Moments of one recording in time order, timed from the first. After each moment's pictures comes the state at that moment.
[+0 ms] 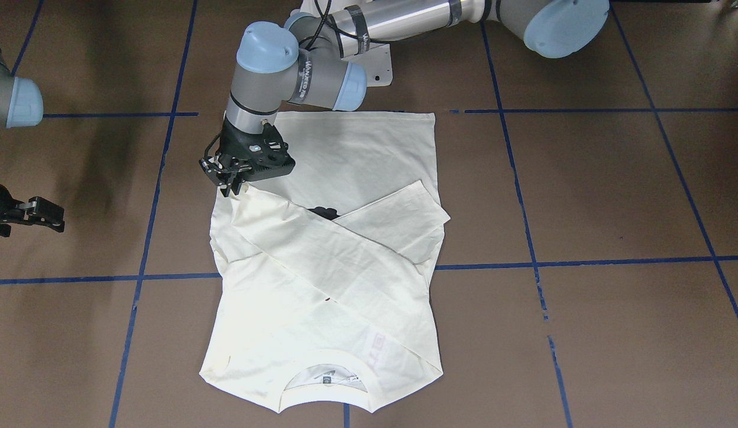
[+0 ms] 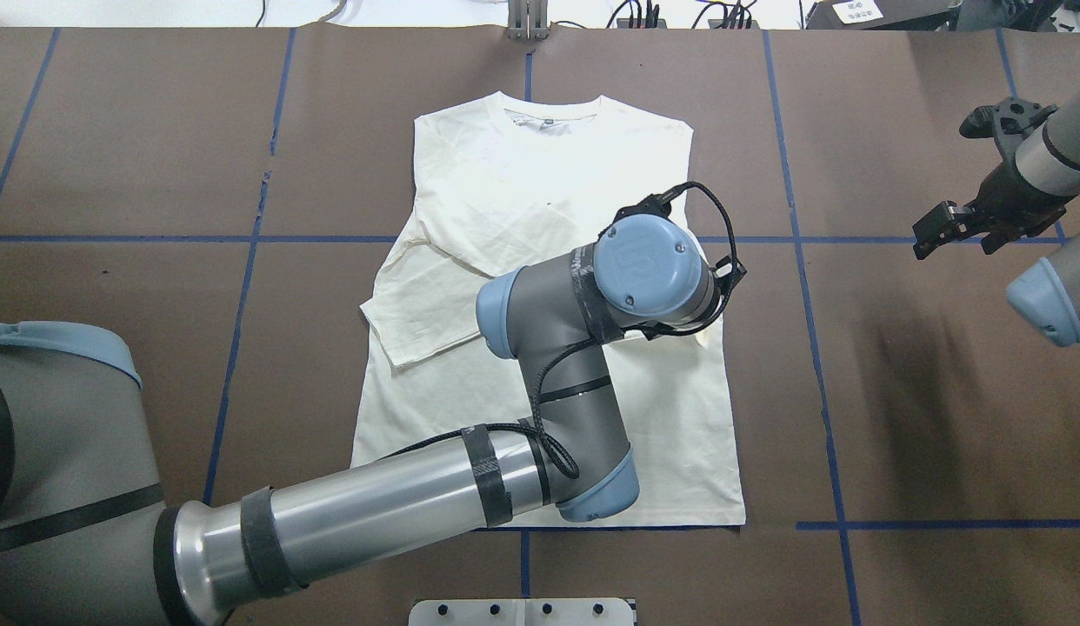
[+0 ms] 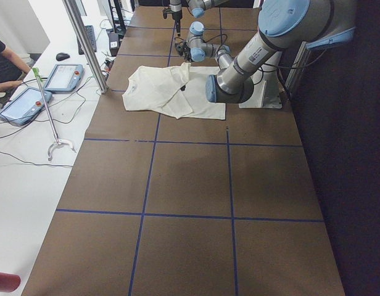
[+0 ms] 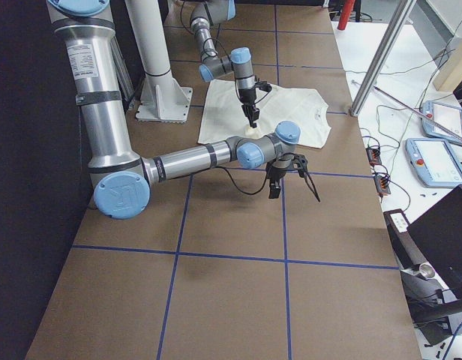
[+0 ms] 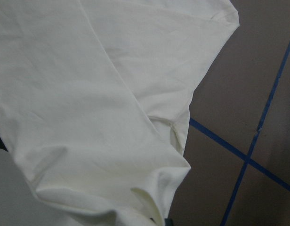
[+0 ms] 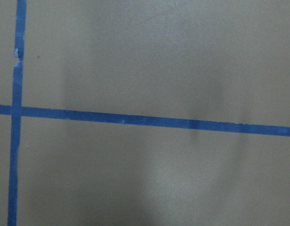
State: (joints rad) left arm -0.39 -2.76 -1.01 -2.18 -1.68 -1.89; right arm 1.09 -1.40 1.63 -1.44 2.25 0.52
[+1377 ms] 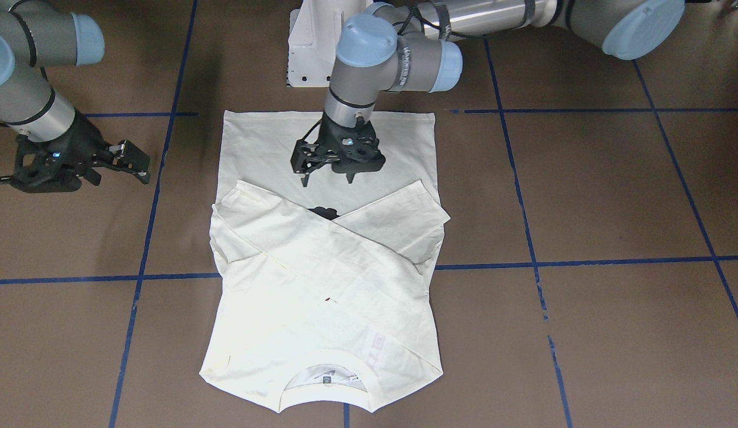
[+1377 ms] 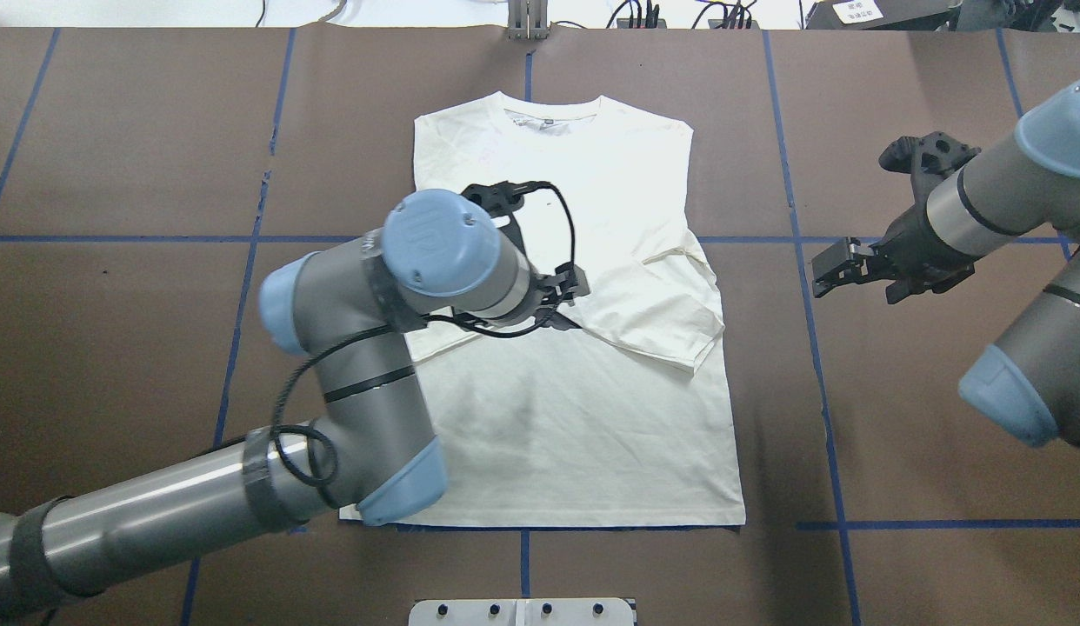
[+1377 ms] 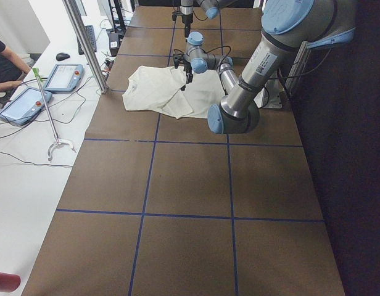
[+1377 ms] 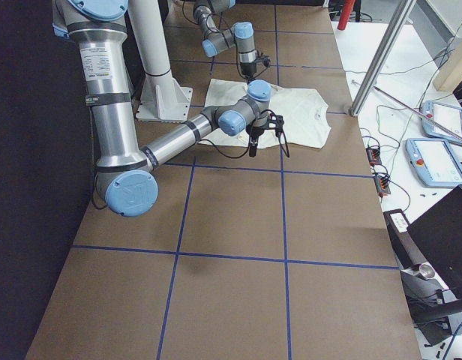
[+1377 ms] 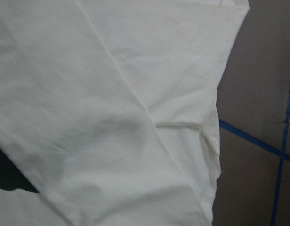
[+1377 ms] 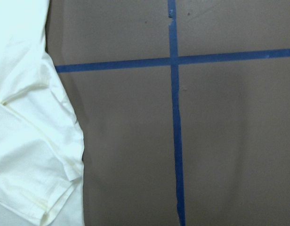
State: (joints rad) left arm -0.49 -2.32 -1.63 -1.79 -1.79 -1.48; right arm 0.86 -1.45 1.96 -1.41 2.18 1.01
